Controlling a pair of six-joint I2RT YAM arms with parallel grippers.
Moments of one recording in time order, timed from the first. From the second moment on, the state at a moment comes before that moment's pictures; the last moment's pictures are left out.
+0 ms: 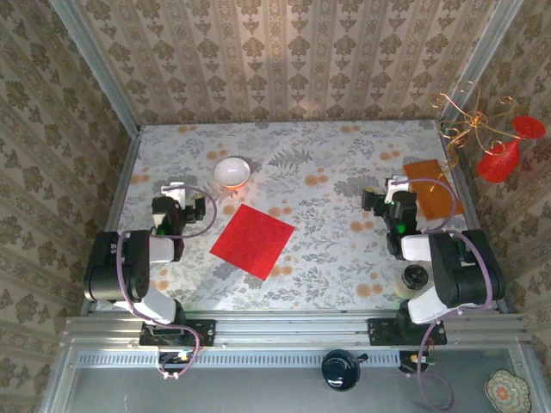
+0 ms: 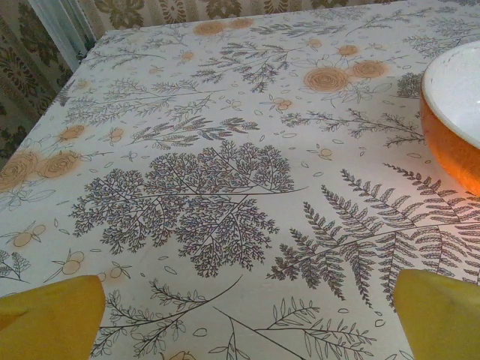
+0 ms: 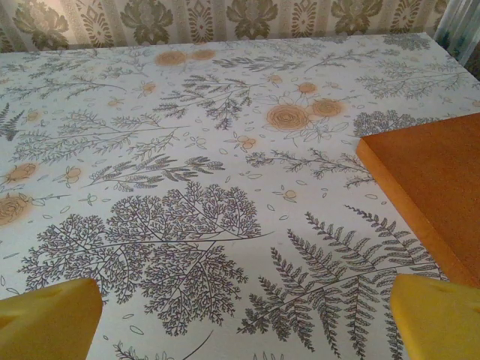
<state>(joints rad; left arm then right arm) -0.02 1.55 0.38 0.78 -0.03 0.09 0.02 1.52 0.40 0.75 0.14 0.05</state>
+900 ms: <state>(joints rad) -0.02 1.55 0.38 0.78 -0.03 0.09 0.02 1.52 0.40 0.75 0.12 0.05</state>
